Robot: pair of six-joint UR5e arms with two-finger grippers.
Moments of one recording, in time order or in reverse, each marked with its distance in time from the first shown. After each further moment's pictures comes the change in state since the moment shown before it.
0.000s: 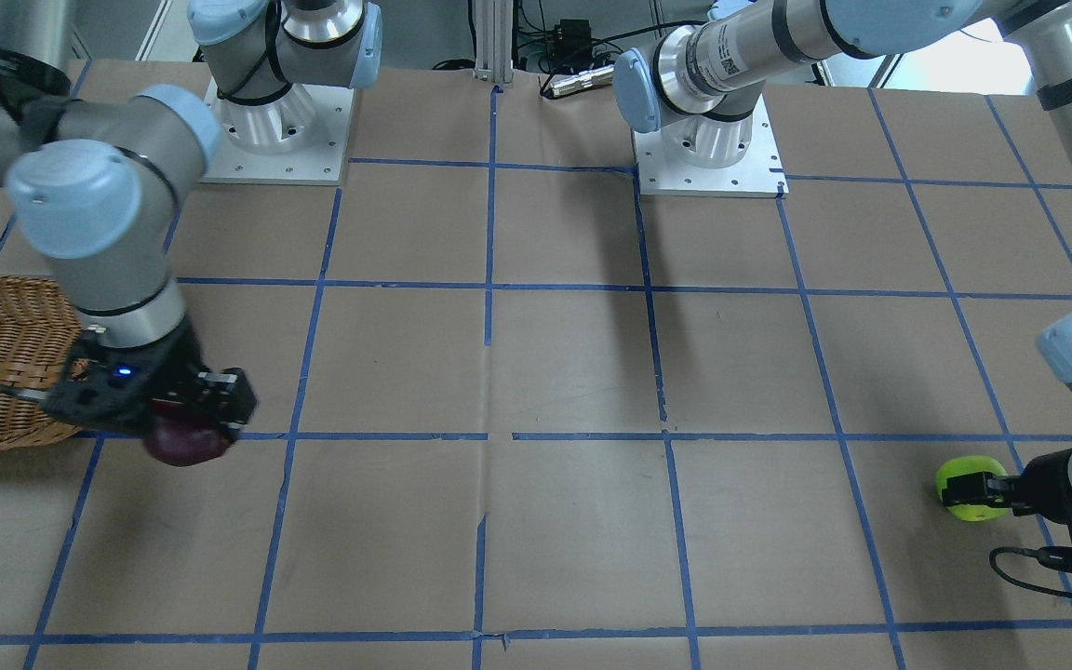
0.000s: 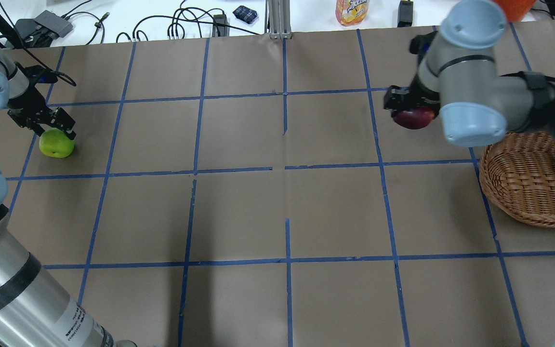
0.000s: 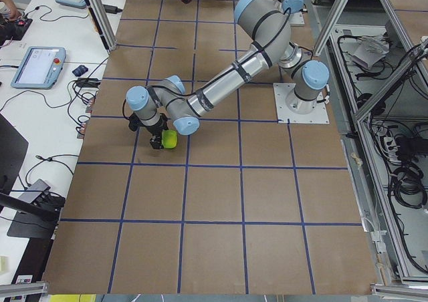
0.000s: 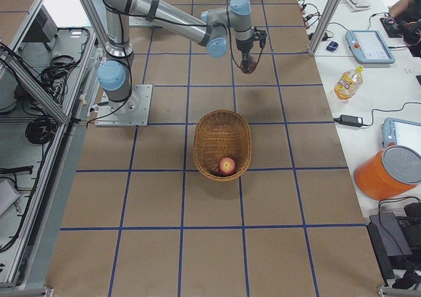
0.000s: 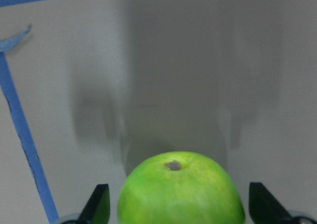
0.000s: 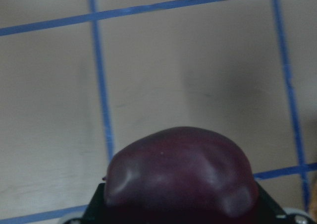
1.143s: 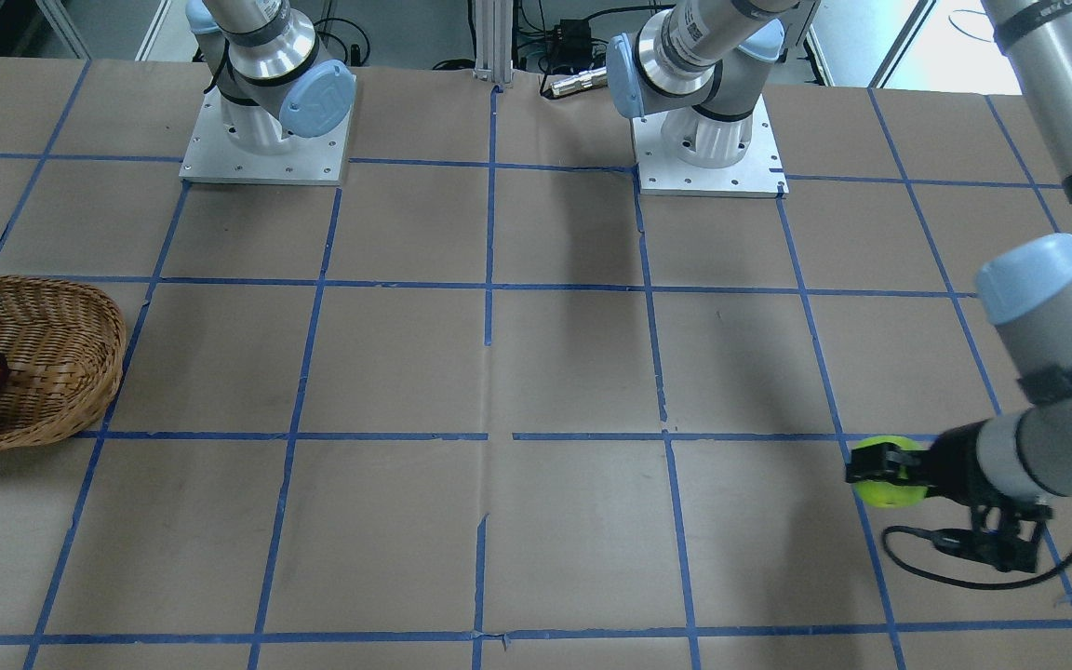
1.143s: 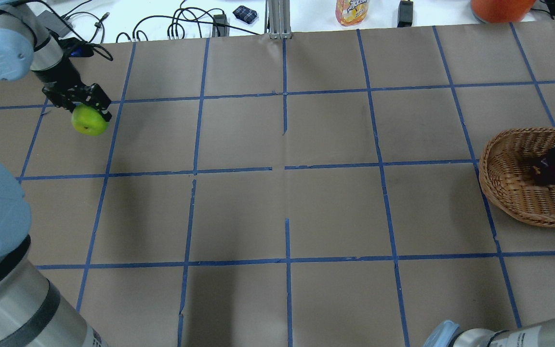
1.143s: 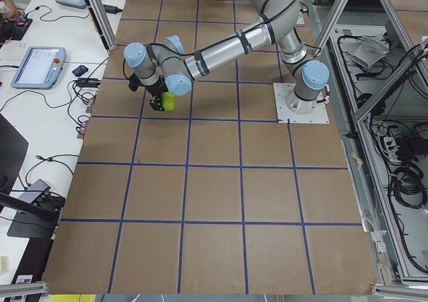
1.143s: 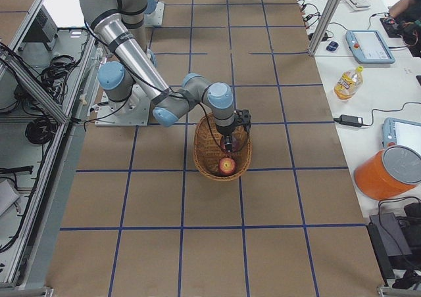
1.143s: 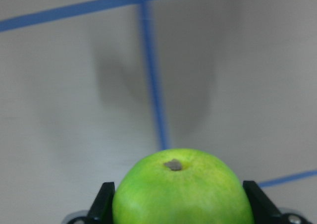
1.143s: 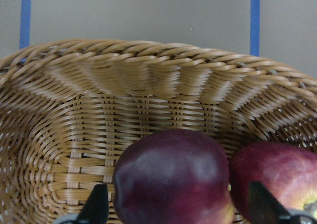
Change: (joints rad) left arm -0.243 0.165 -0.010 -0.242 -0.111 -0.197; right arm -0.595 0.002 0.140 -0.086 0.135 -0.801
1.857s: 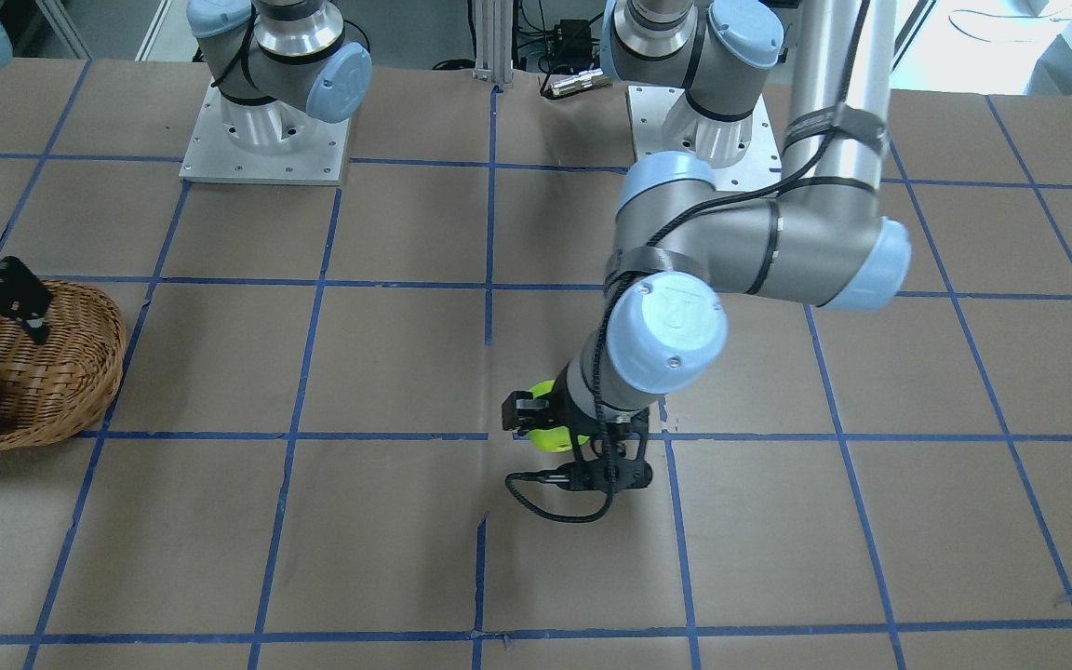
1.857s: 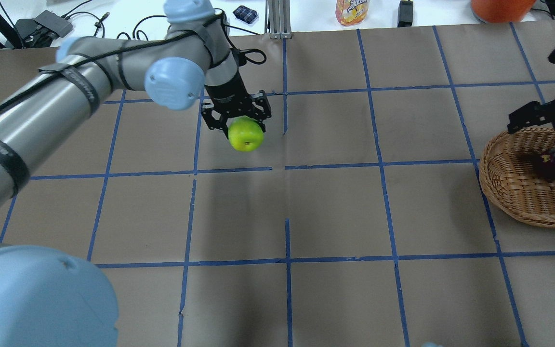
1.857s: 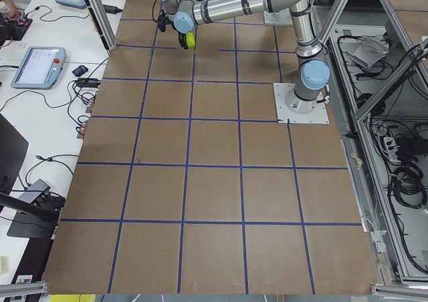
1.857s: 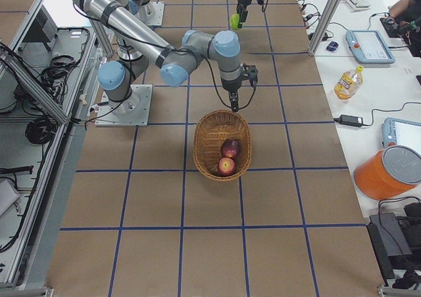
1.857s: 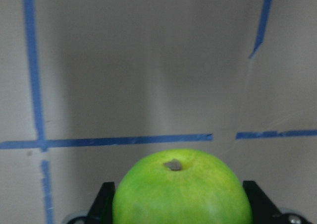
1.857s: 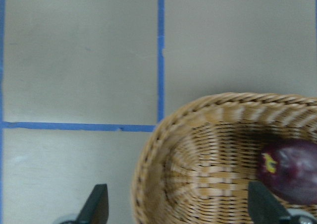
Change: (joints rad) left arm -0.488 0.031 -0.140 0.253 -0.135 -0.764; right arm 0.304 -0.186 -0.068 0.233 -0.002 0.341
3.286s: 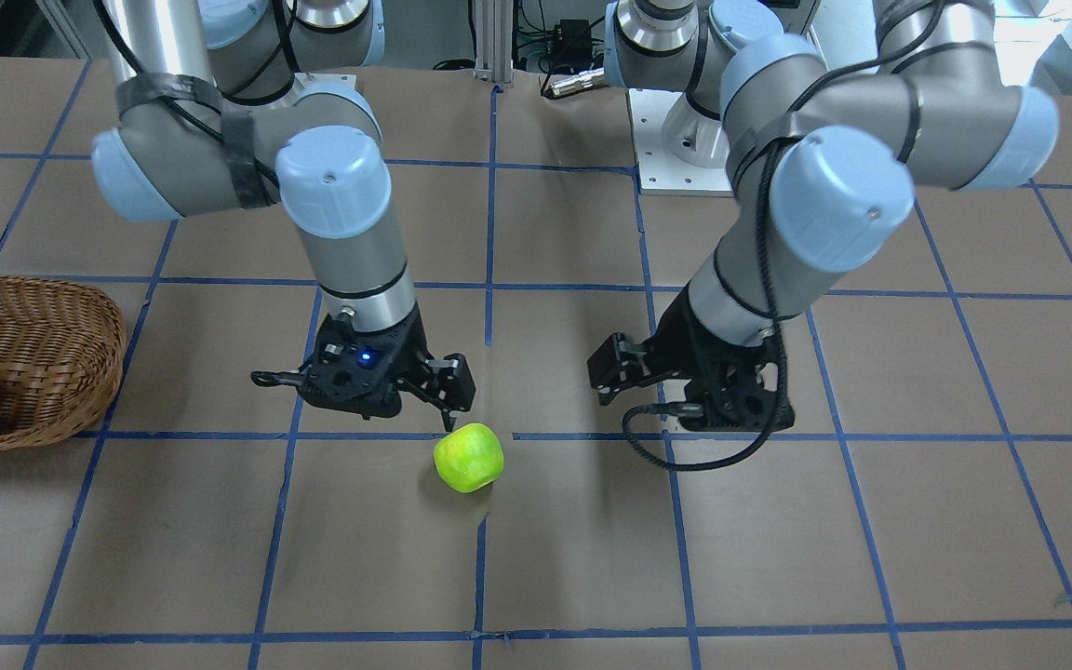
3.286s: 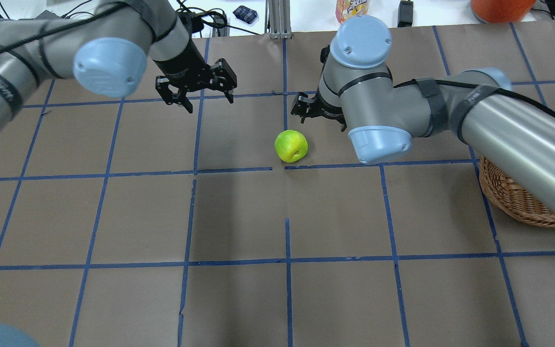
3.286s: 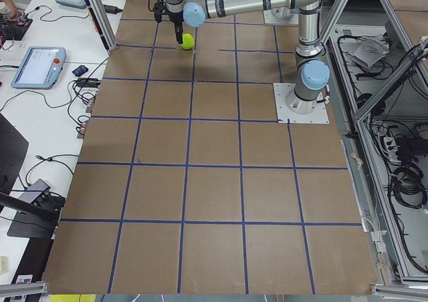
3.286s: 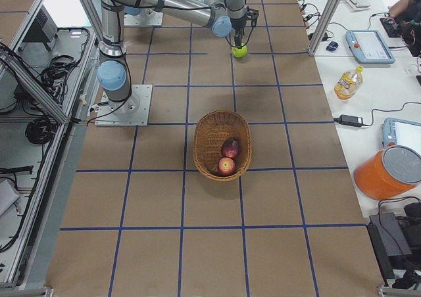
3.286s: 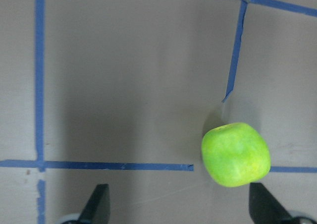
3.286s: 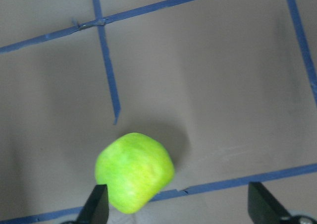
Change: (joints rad) left arm 0.178 0.237 0.002 -0.157 0.002 0.207; right arm 0.737 0.326 -0.201 -0.226 -0.093 0.953
